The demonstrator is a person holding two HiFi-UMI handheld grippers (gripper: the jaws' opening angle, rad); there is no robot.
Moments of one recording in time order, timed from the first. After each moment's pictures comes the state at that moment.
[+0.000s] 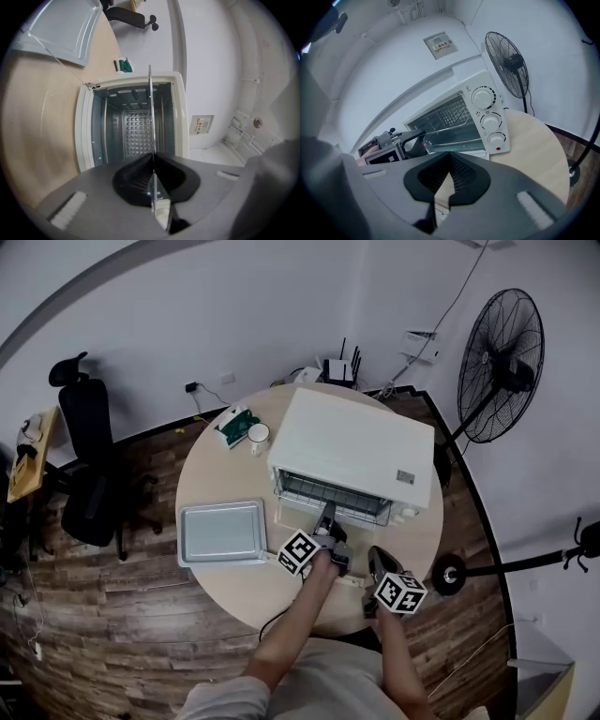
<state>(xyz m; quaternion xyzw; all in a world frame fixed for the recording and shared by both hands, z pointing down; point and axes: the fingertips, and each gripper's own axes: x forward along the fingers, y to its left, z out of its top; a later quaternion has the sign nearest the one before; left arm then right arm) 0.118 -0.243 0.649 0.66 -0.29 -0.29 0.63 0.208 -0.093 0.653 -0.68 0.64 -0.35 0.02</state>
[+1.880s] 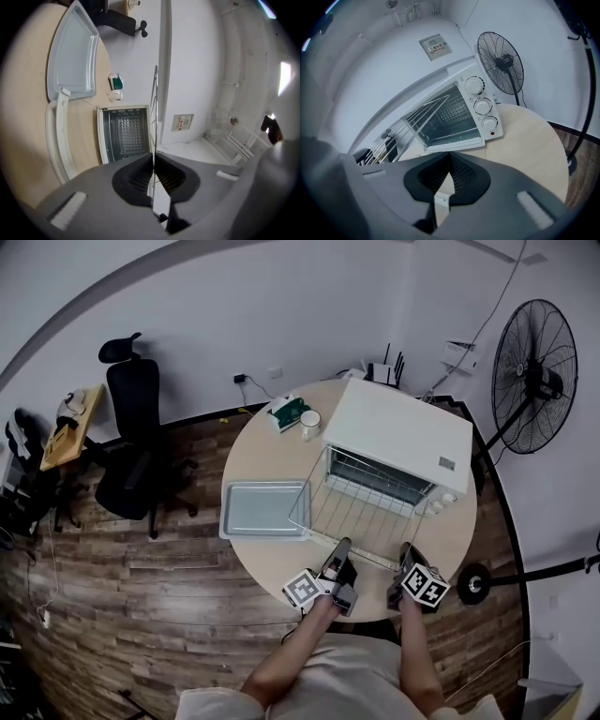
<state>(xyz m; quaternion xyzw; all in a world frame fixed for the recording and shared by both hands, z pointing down) 0.001 -0.106 0.610 0.71 -0.23 -0.32 0.59 0.191 -0.061 0.680 -0.71 0.61 -0.35 0.03</state>
